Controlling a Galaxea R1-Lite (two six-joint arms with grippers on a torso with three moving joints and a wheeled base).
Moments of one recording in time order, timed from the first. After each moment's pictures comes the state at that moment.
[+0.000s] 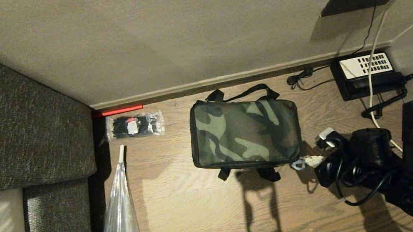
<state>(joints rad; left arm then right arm) 0.00 0.00 0.00 0.00 0.01 -0.01 0.19 2.30 -0.50 -1.40 0.14 -0.24</state>
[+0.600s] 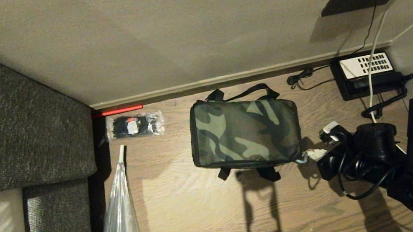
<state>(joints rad) 0.00 0.00 0.00 0.00 0.01 -0.01 0.17 2.28 -0.51 -1.41 0.14 -0.24</state>
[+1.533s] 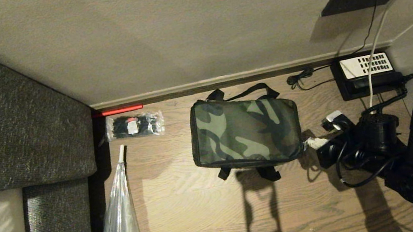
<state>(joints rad) 0.00 0.00 0.00 0.00 0.01 -0.01 0.13 2.27 -0.58 -1.41 0.15 -0.19</state>
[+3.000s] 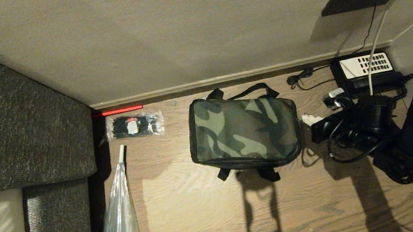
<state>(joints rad) 0.00 0.00 0.00 0.00 0.01 -0.01 0.12 2.26 -0.76 -1.41 0.20 -0.06</state>
